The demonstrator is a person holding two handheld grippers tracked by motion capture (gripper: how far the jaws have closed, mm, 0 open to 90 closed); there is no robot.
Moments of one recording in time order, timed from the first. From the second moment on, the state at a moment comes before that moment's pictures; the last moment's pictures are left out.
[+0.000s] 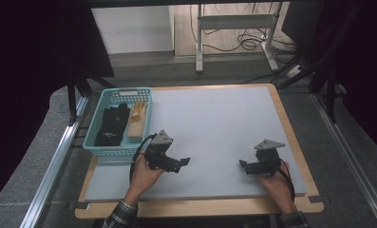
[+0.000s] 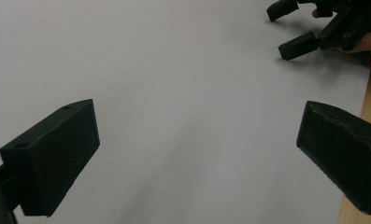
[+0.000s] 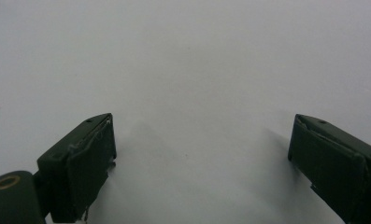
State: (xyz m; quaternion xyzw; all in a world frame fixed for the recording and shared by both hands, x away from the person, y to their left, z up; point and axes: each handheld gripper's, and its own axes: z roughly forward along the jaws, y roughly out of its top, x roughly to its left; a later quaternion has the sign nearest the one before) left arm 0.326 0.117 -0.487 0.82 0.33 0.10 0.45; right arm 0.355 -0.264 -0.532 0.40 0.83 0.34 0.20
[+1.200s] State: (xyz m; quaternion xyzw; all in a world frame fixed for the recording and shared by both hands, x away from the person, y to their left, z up) left arm 0.313 0.090 -0.515 0.84 0.30 0.10 0.44; right arm 0.355 -0.264 -0.532 0.40 0.83 0.34 0.20
